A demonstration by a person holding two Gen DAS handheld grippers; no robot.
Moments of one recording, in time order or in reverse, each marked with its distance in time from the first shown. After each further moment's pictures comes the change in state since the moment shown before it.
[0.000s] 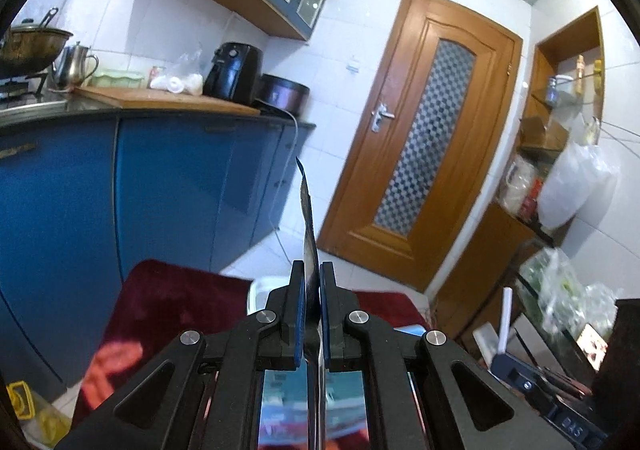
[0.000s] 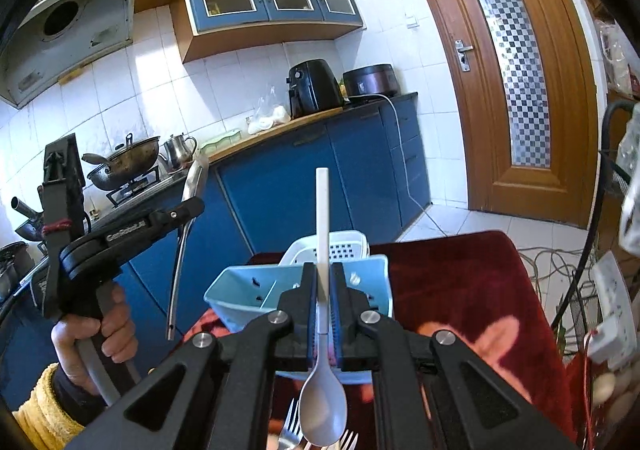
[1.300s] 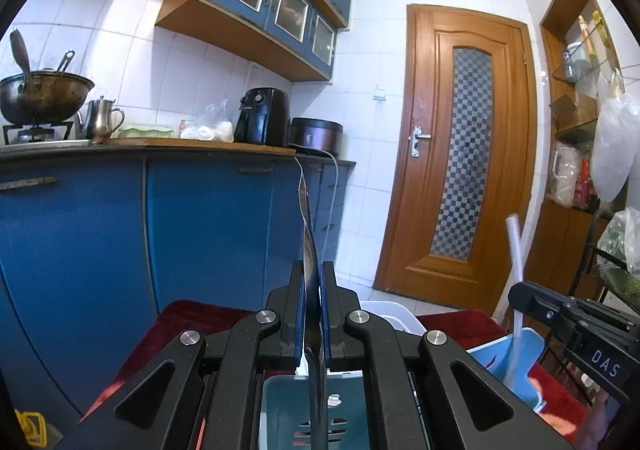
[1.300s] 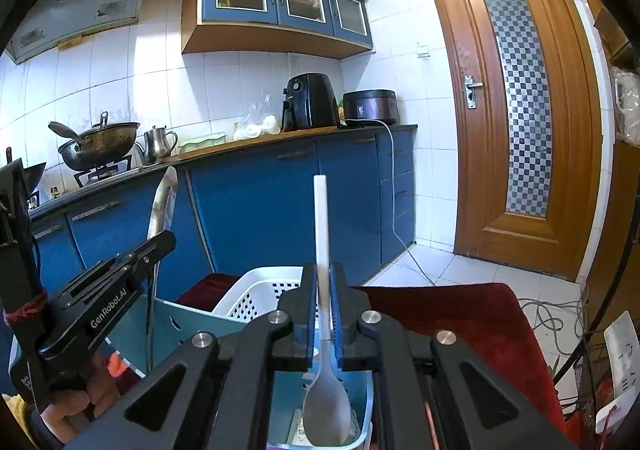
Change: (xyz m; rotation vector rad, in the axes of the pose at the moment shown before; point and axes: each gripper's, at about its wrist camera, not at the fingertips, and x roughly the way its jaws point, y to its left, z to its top) left arm 0.049 0.000 -0.052 0.143 -0.193 0.192; right arm 0.087 -0.018 0.003 -0.138 -0.092 -0.068
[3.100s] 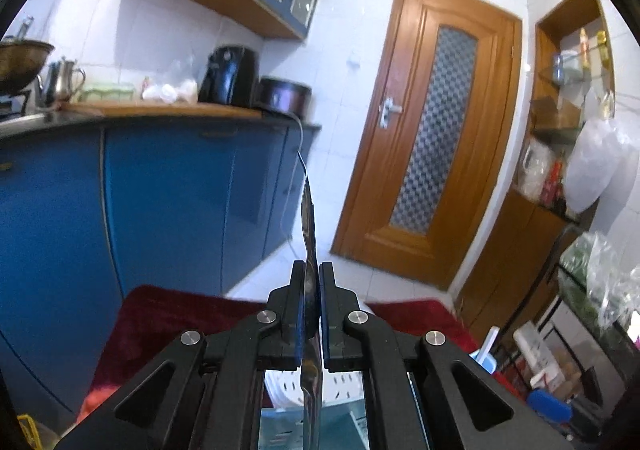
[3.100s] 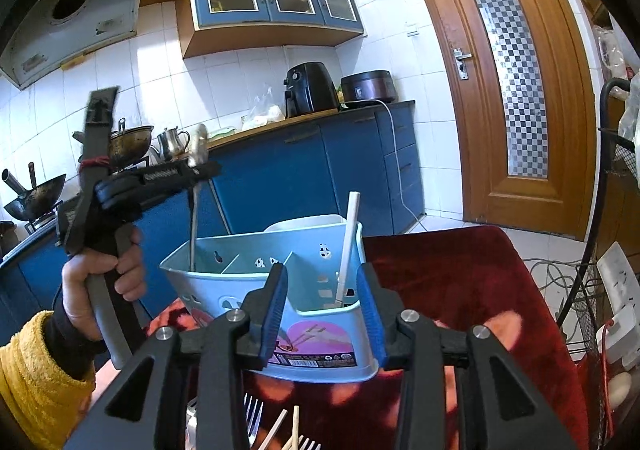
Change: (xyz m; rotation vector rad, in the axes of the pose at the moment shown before) left arm 0.021 0.004 0.041 -0.069 0.153 -0.150; right arm -0.064 -0.011 -0.039 0.098 0.052 0.055
